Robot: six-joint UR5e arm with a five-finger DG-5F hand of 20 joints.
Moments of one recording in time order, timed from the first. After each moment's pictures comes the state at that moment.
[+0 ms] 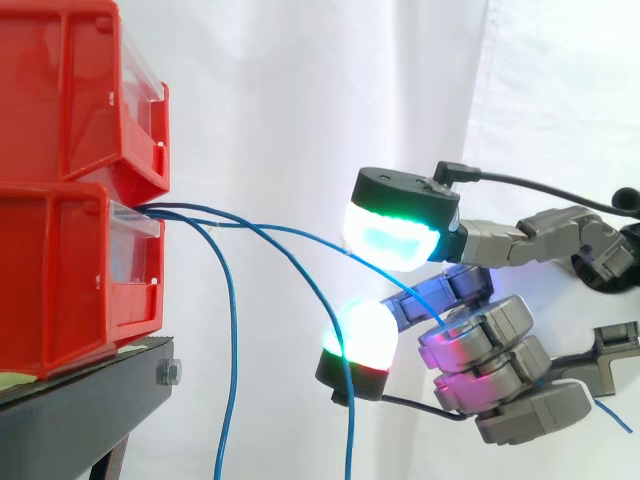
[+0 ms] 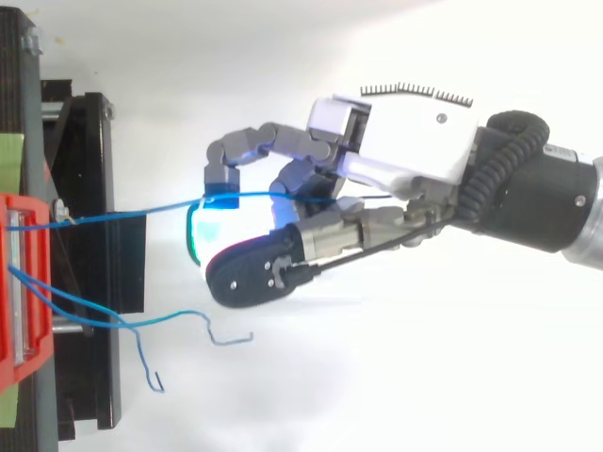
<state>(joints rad) 0.17 -2.25 -1.22 -2.99 -1.16 -0.03</state>
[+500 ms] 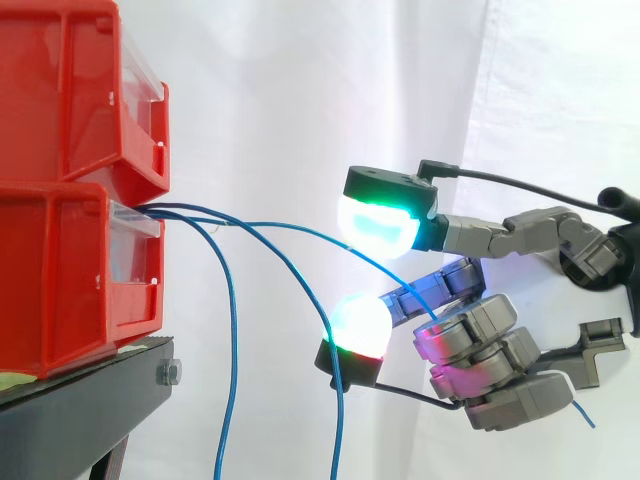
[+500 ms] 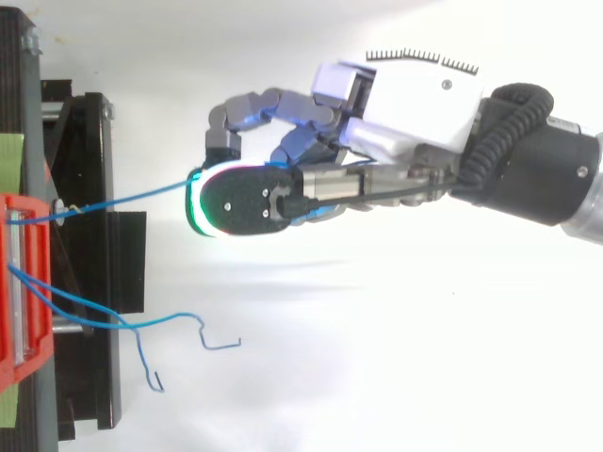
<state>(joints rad) 0.15 -2.25 -1.22 -2.98 -1.15 -0.03</state>
